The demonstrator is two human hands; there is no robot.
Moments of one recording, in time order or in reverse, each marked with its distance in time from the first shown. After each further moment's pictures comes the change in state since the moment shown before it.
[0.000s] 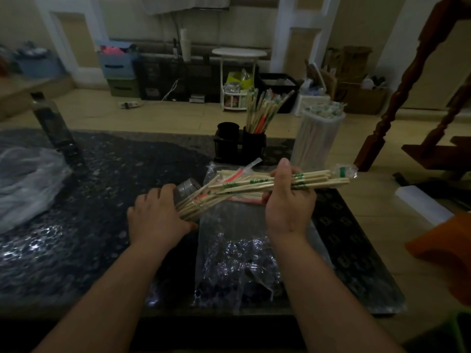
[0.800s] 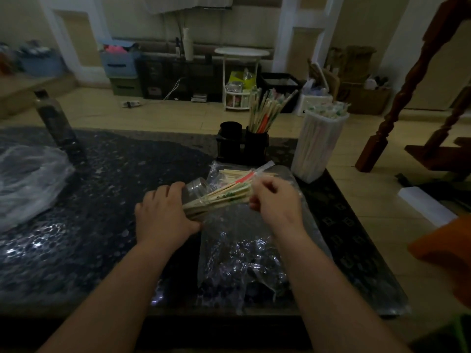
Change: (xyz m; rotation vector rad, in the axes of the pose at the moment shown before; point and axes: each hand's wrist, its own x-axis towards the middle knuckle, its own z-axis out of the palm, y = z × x) left_hand -0.004 0.005 -0.002 -0.042 0.035 0.068; right_hand 0.010 0.025 -0.003 -0.314 -0.275 0.338
